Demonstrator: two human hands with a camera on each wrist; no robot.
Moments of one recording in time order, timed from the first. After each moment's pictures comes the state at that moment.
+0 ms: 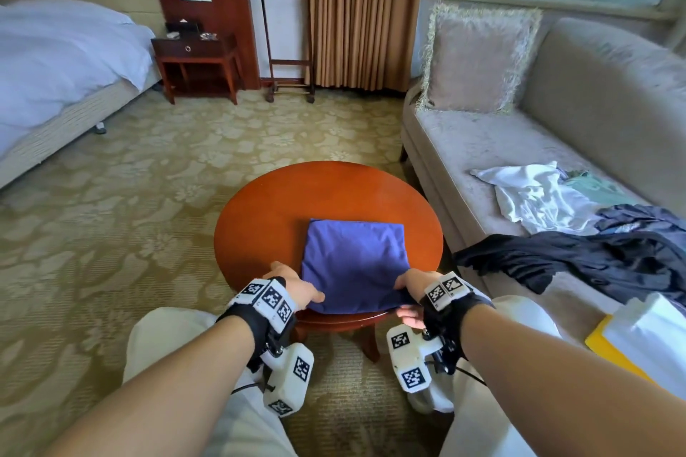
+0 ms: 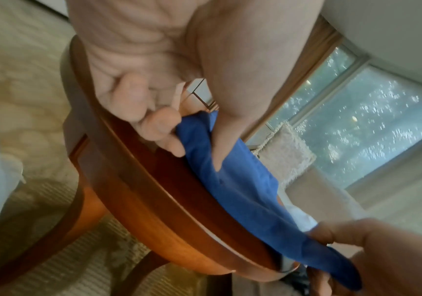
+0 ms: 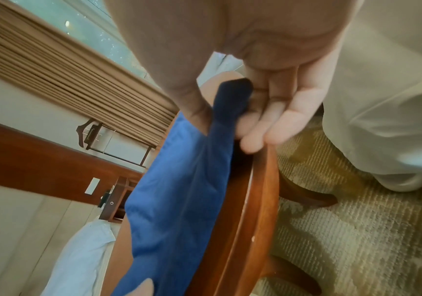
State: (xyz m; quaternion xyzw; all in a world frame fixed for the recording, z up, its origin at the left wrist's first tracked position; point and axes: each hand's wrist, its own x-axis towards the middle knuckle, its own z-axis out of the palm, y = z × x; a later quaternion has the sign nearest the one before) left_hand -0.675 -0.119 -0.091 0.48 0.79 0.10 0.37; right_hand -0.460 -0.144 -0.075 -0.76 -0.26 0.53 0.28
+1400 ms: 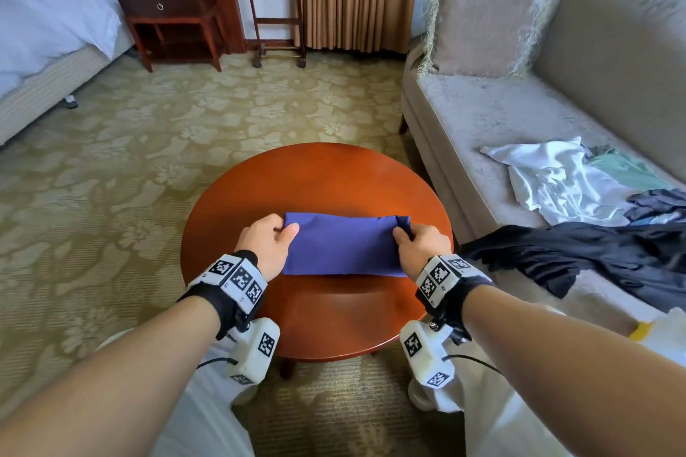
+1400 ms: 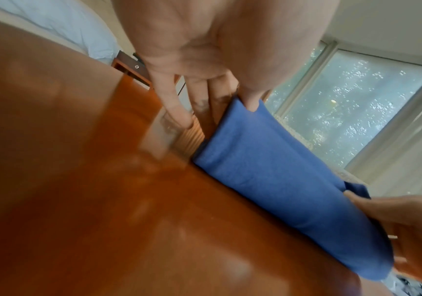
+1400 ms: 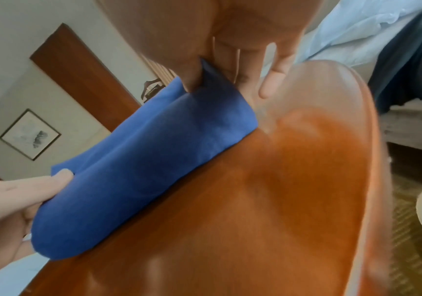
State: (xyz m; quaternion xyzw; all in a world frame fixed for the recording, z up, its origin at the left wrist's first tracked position) left_hand -0.692 -0.025 -0.098 0.66 0.68 0.22 0.22; right_hand -0.443 -0.044 -0.096 -0.79 -0.49 0.27 0.25
